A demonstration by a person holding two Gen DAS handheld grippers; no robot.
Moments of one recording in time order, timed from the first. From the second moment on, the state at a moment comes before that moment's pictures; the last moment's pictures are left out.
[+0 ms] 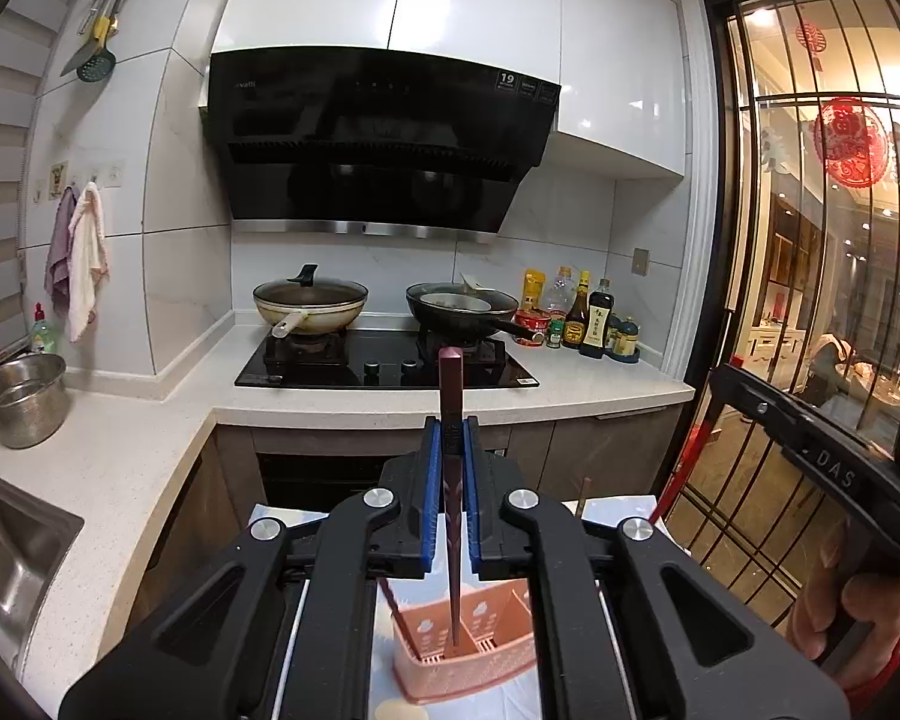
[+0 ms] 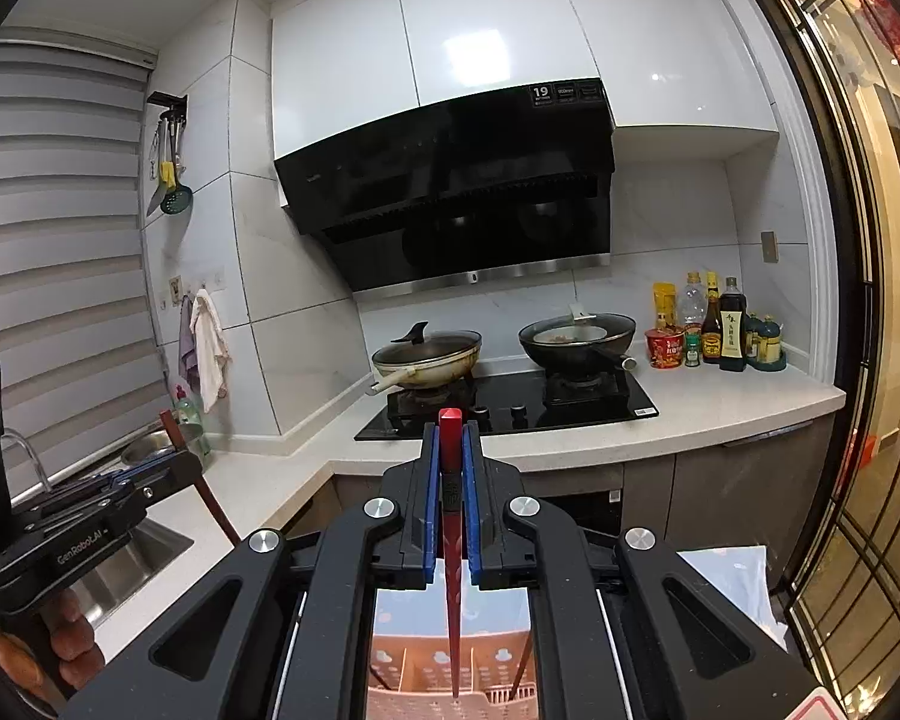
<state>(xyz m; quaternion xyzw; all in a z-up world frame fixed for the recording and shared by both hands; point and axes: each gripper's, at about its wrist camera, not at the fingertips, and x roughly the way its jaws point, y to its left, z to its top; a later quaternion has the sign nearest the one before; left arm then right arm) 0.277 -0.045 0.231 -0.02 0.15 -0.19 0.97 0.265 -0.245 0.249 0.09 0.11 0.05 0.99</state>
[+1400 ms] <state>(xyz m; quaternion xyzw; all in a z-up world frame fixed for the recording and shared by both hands) 0.204 -0.046 0.124 0.02 0.24 -0.17 0.96 0.150 -0.230 0.124 0.07 0.22 0.03 0.97</state>
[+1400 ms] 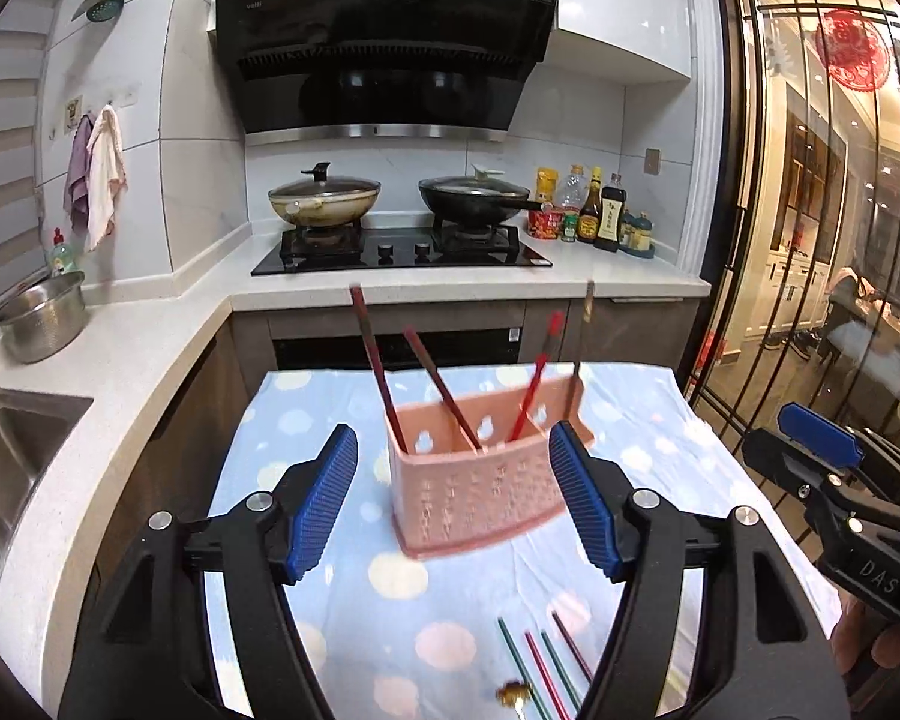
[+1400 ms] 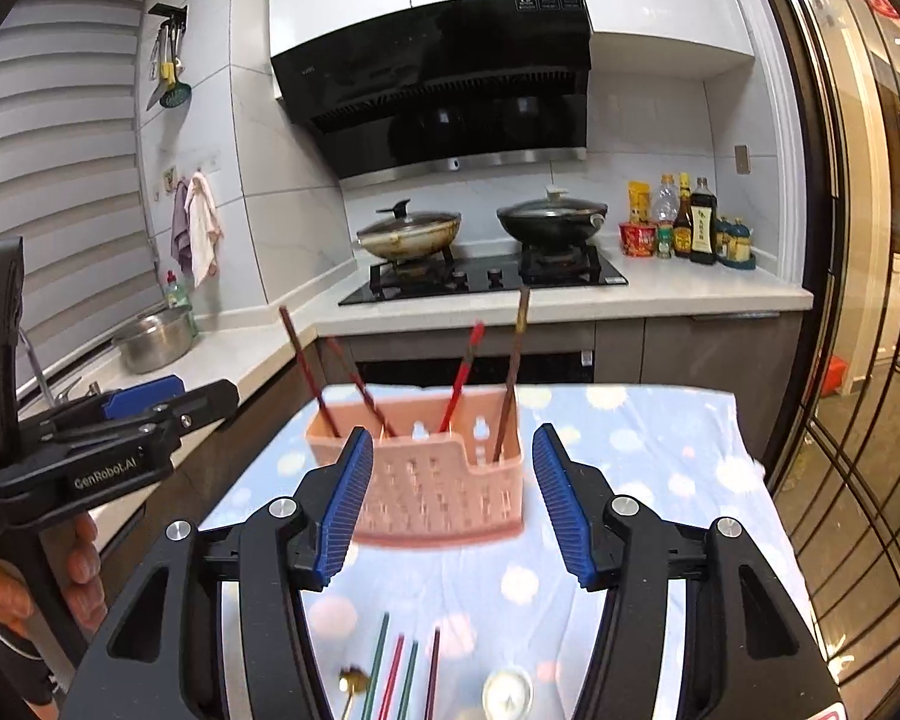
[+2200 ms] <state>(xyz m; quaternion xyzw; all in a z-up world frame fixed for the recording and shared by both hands) 0.079 -0.029 -0.026 0.02 0.39 -0.17 0.90 0.003 -0.200 -0.018 0.05 0.36 0.01 0.93</state>
